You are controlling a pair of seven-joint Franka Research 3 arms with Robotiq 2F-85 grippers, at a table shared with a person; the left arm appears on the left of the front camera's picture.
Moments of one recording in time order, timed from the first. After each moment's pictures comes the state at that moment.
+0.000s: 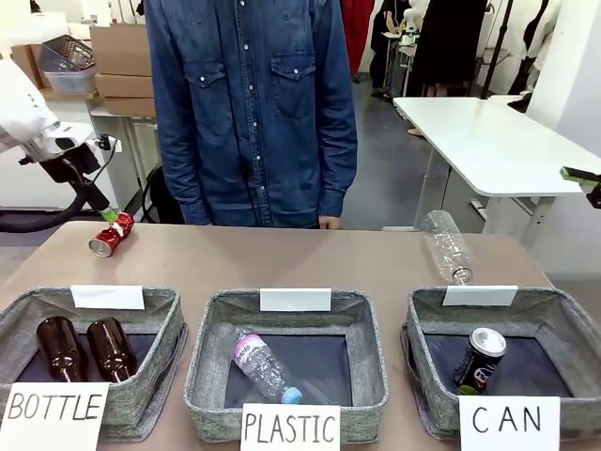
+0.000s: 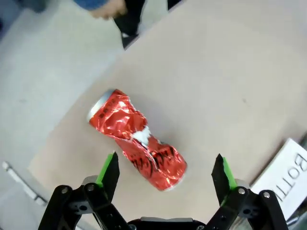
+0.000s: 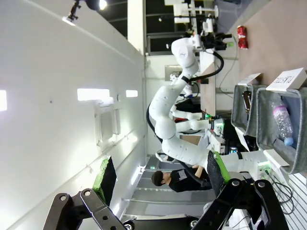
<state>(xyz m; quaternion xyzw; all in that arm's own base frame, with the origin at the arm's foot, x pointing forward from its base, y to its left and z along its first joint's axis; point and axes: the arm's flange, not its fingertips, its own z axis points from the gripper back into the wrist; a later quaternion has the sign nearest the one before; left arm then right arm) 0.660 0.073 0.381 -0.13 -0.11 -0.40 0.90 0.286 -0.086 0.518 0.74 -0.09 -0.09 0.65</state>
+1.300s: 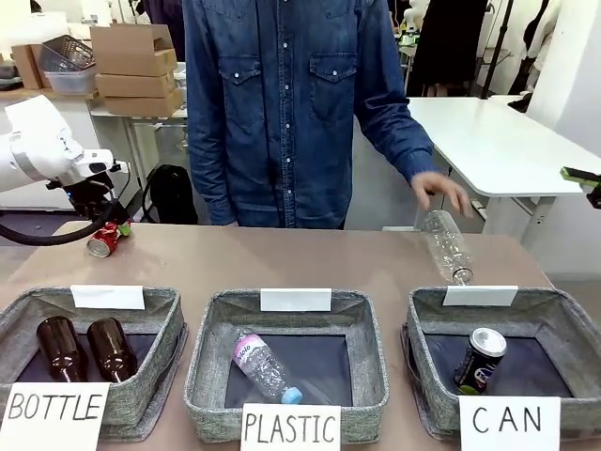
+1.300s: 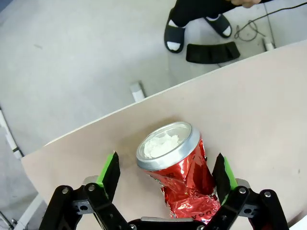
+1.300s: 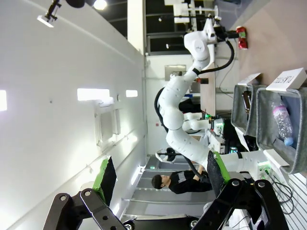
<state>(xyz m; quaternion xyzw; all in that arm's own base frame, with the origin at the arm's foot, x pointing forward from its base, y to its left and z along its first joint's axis) 0.702 0.078 0.311 -0.07 -0.10 -0.24 0.96 0.286 -0.086 0.518 0.74 -0.09 -0.09 0.65</state>
